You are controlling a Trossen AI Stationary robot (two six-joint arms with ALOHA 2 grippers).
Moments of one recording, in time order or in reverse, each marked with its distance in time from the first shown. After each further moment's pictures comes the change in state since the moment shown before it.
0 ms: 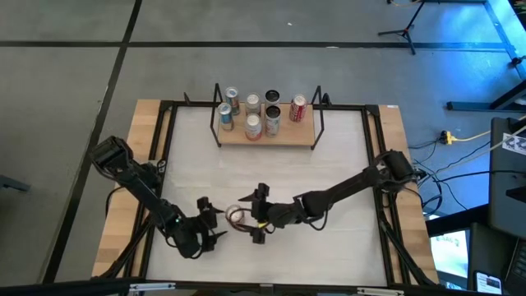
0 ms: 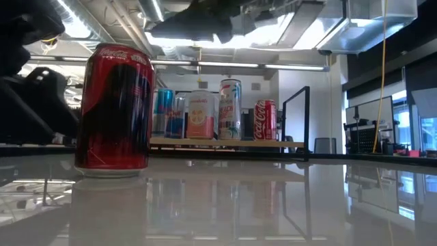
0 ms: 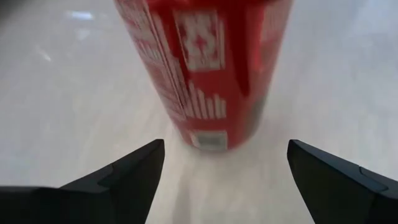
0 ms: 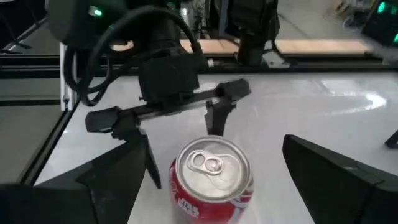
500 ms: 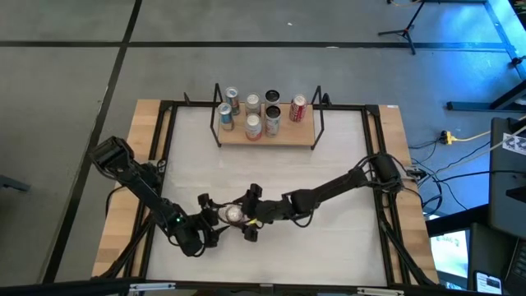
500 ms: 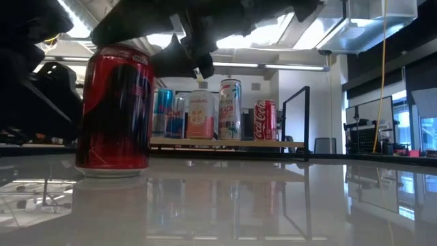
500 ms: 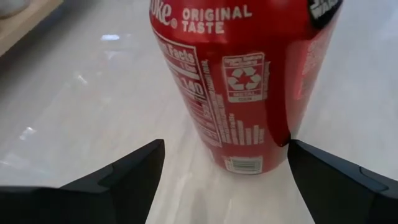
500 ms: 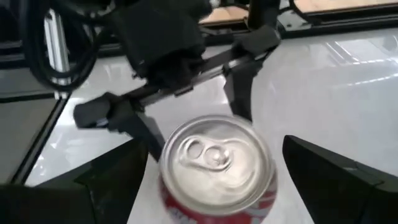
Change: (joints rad) left arm 0.020 0.007 0.000 0.002 -0.105 0.067; right arm -0.058 0.124 0.087 -0.032 -0.112 0.108
